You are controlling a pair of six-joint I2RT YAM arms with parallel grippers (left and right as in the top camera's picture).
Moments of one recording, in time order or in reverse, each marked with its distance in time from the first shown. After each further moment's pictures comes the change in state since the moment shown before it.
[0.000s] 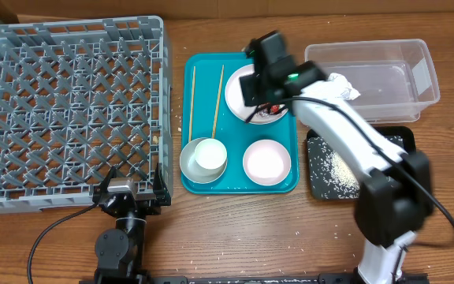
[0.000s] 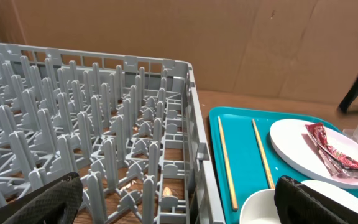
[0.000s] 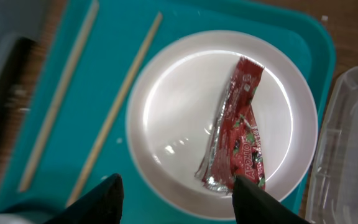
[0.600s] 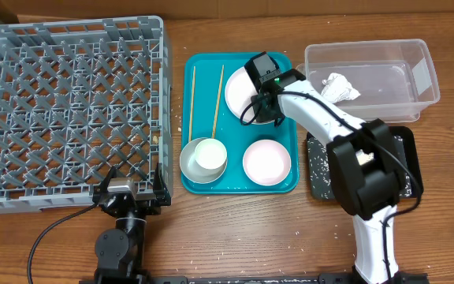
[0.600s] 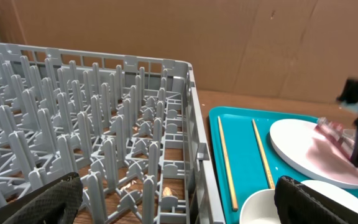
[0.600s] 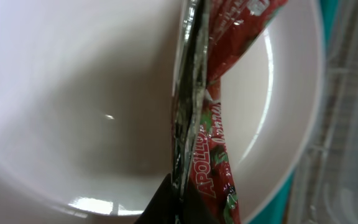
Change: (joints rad) left arm 0.000 0.000 0.000 0.000 0.000 0.000; right arm -0.039 0.151 0.011 -0.085 0.126 0.031
